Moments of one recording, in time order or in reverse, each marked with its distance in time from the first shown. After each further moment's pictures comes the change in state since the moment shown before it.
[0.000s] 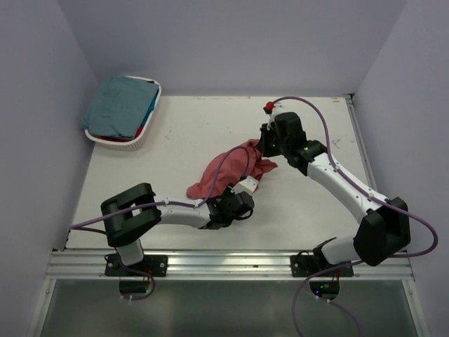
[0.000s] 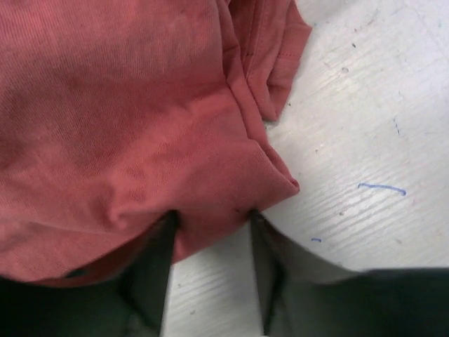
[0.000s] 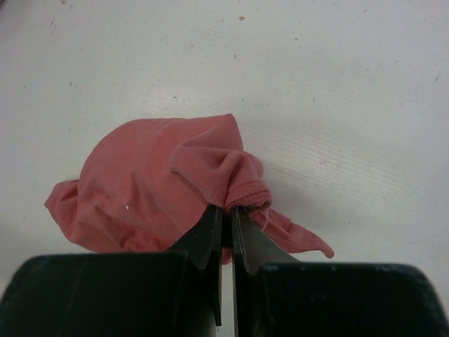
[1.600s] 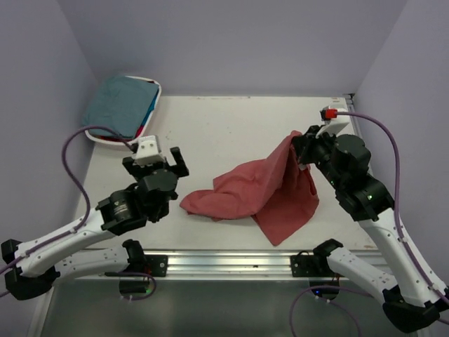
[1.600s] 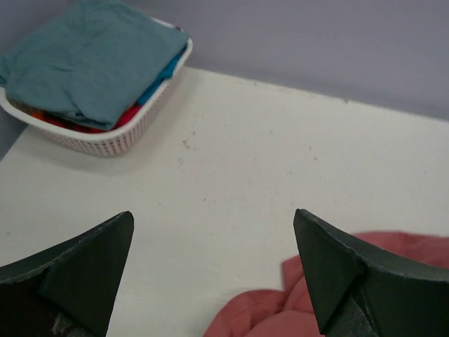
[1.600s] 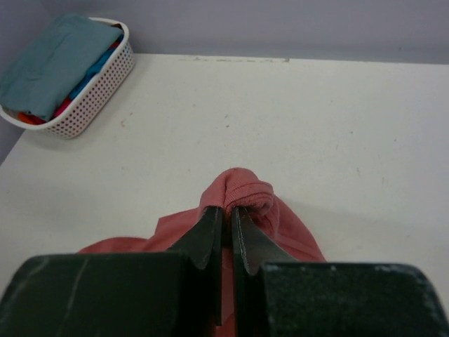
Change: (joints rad) left arm 0.100 -0.906 0.113 -0.521 -0.641 -0.209; right arm 0.000 -0.577 -0.015 -0.124 0.156 0.004
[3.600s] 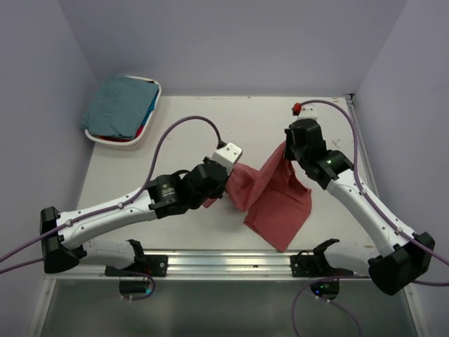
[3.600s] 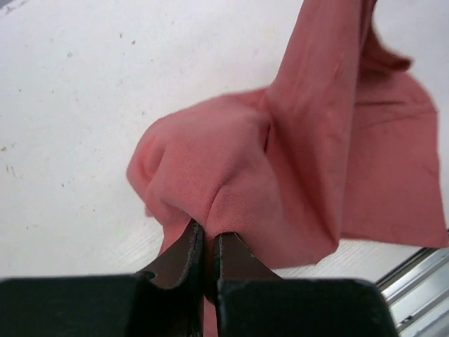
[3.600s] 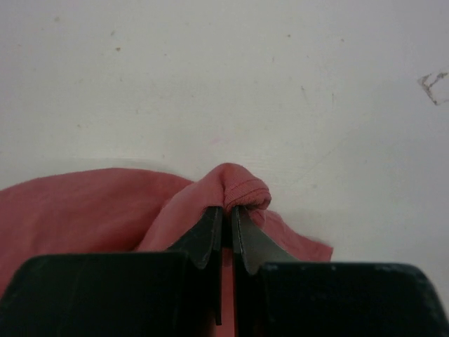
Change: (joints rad) left arm -0.071 0.415 0.167 -0.009 0.706 0.314; right arm -0.004 0.328 -0.003 -0.072 0.206 0.039
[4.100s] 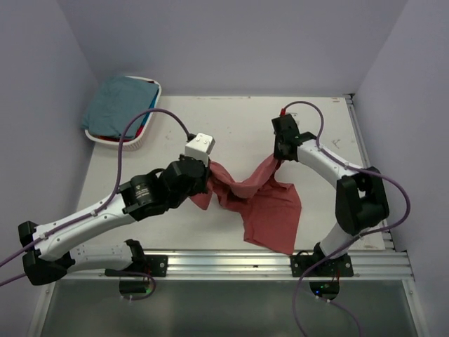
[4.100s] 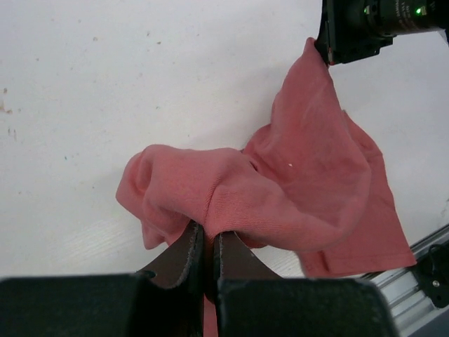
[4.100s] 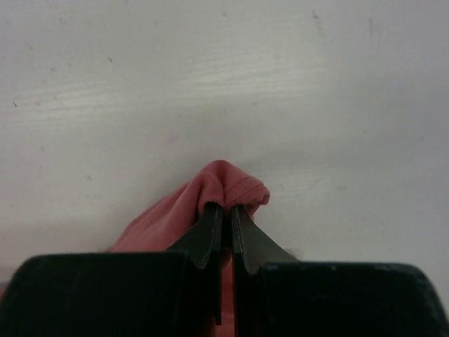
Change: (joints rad) left arm 0.039 -0.159 0.044 -0.109 -0.024 -0.175; right arm -0.108 0.443 0.032 0.037 -0.010 0.099
